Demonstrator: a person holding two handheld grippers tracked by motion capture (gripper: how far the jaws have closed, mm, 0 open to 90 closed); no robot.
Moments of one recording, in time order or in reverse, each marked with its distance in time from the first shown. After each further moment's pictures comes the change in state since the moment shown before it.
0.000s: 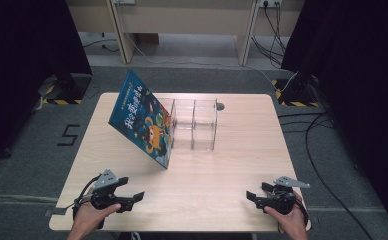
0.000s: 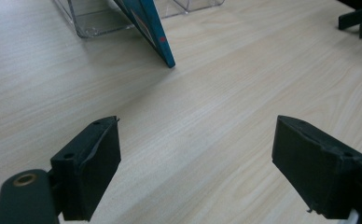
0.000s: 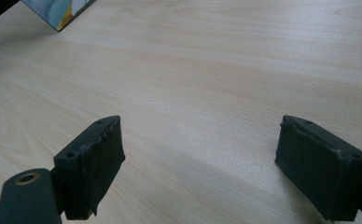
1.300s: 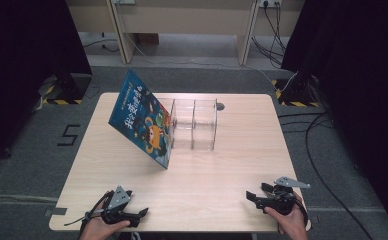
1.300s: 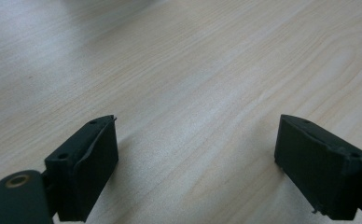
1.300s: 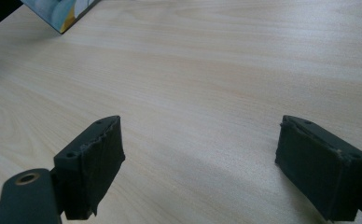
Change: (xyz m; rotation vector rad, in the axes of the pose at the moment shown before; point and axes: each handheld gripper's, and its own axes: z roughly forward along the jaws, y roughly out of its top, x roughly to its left) left arm -0.013 -0.052 0.028 0.083 0.074 0.139; right arm 0.000 -0.001 0.000 -0.008 0.009 0.008
